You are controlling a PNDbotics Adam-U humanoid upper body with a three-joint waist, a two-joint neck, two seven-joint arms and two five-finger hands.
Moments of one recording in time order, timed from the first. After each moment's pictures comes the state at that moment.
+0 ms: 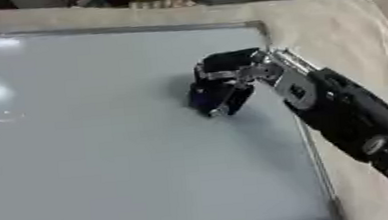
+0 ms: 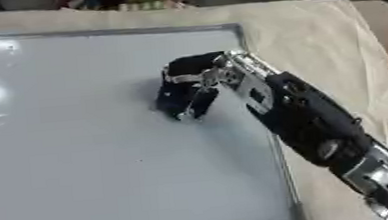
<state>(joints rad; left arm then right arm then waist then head) -0.19 0.21 0.11 -1.97 0.13 -0.27 0.07 -0.76 -0.57 0.32 -1.27 0.68 -0.39 0.55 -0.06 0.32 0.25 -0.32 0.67</state>
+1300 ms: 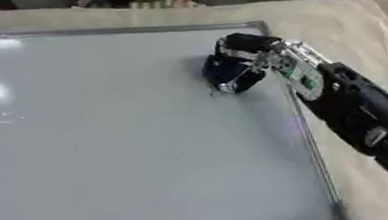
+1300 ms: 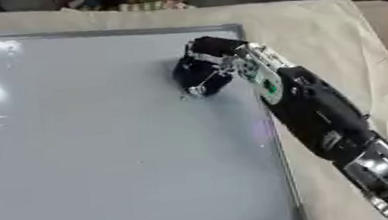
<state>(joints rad) -0.19 0.21 0.11 -1.97 0.13 -0.28 0.07 -0.79 -0.59 0.24 -1.10 0.71 -0.40 0.33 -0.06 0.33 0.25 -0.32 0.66</state>
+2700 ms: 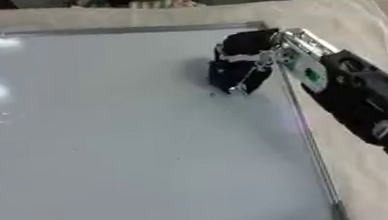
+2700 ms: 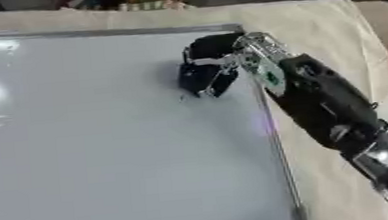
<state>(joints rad) -0.20 0.21 0.11 -1.97 0.13 -0.28 0.07 -0.81 -0.64 0.30 -1.16 0.80 -0.54 0.50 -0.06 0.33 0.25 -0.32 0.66</state>
